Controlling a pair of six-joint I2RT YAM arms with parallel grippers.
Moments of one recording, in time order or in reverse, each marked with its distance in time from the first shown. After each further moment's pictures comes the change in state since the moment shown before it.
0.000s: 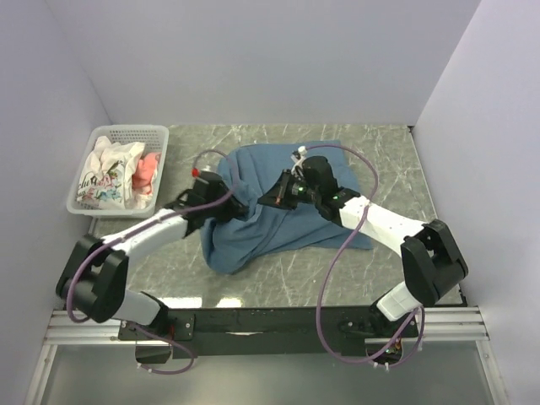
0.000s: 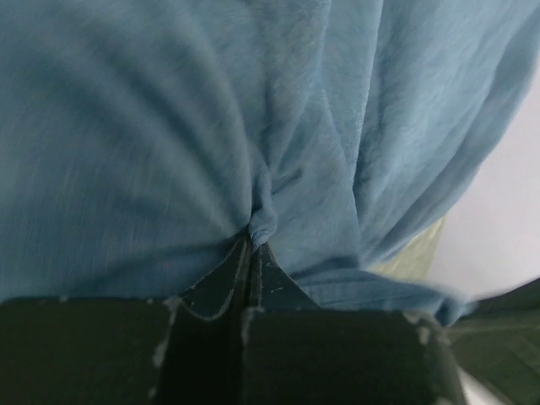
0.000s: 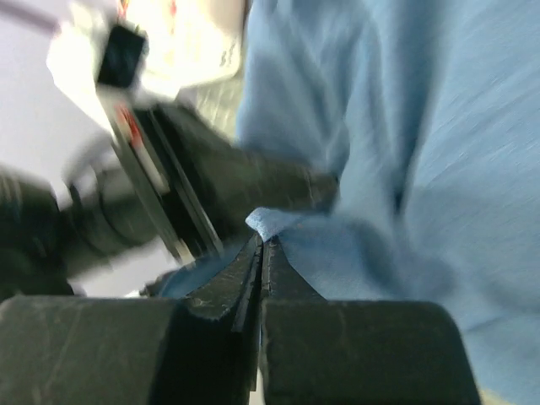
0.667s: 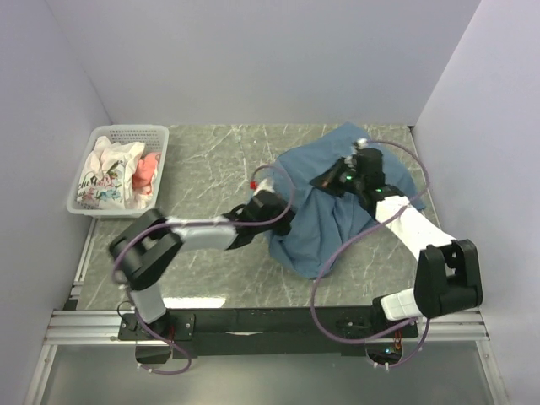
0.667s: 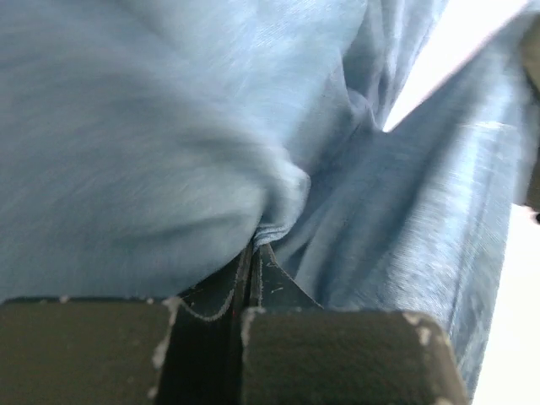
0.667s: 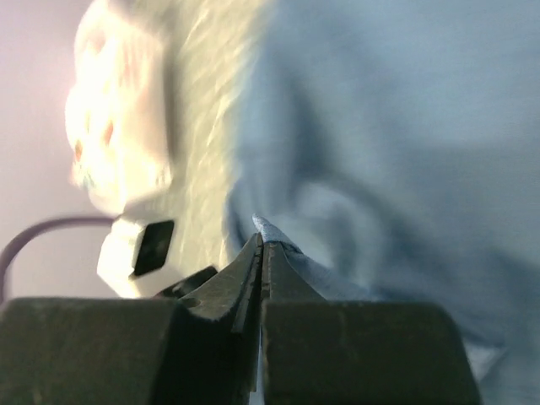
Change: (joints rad) left arm -0.410 0.384 0.144 0.441 -0.095 -0.233; right arm -0.405 -0.126 -0.093 -0.113 0.024 -0.088
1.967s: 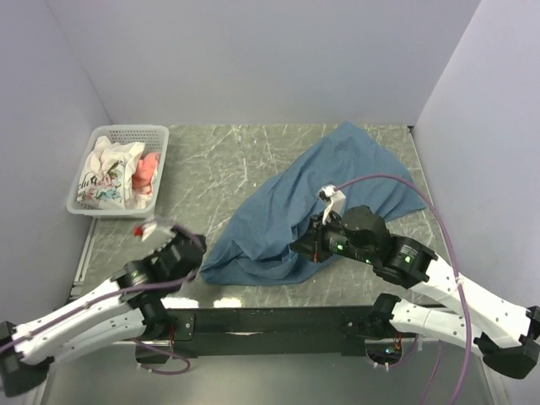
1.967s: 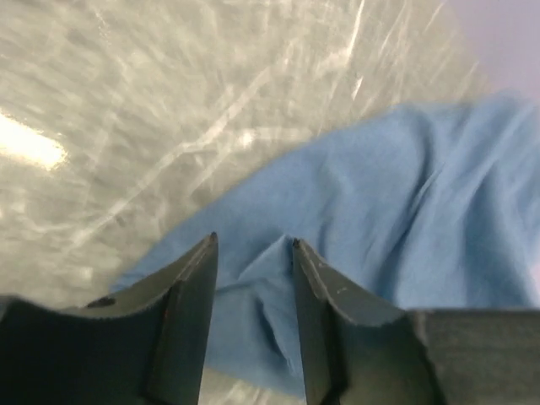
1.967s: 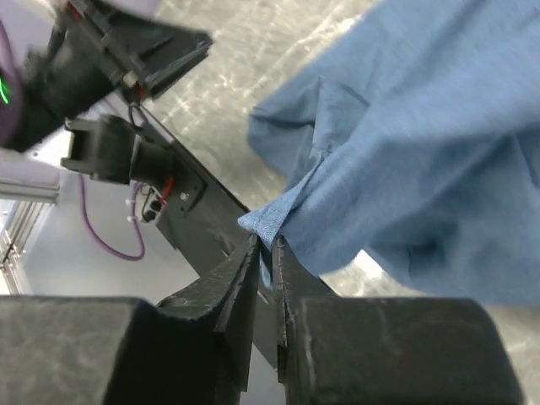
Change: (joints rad) left arm -0.151 -1.254 -0.473 -1.103 -0.918 -0.251; right arm 0.762 -0.578 0.013 -0.484 0.344 -0.244
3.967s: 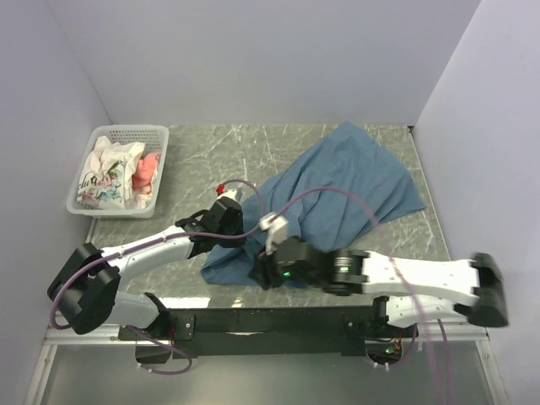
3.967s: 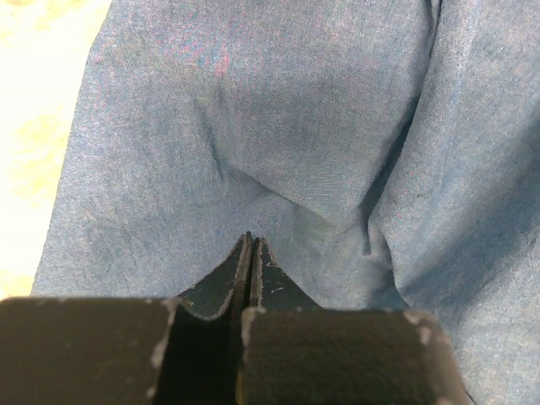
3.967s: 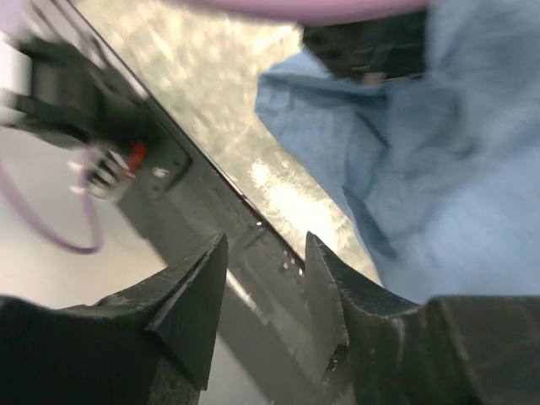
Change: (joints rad) left arm 0.289 0.805 0.235 0.523 0.799 0.814; right arm 0.371 0.272 -0.027 0.182 0.301 0.007
